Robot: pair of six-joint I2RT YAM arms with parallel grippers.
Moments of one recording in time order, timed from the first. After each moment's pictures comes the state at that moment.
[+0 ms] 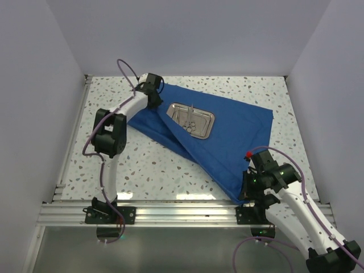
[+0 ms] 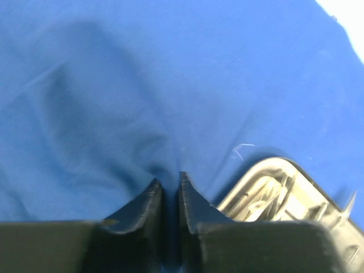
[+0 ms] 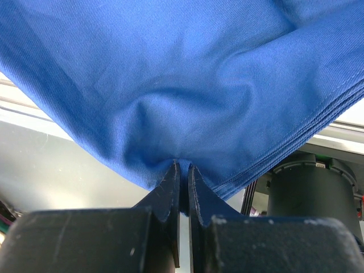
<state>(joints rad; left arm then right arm) -0.32 2.21 1.77 -0.49 -0.29 -0.73 0.38 0.68 0.60 -1.27 -0.26 0.45</state>
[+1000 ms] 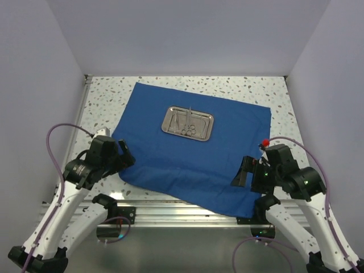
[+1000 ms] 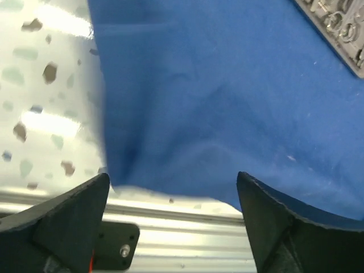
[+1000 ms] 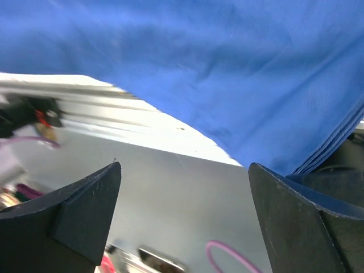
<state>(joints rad) -0.37 0.71 0.82 -1.03 -0.16 -0.75 0.38 0.61 0.91 -1.36 -0.24 0.65</state>
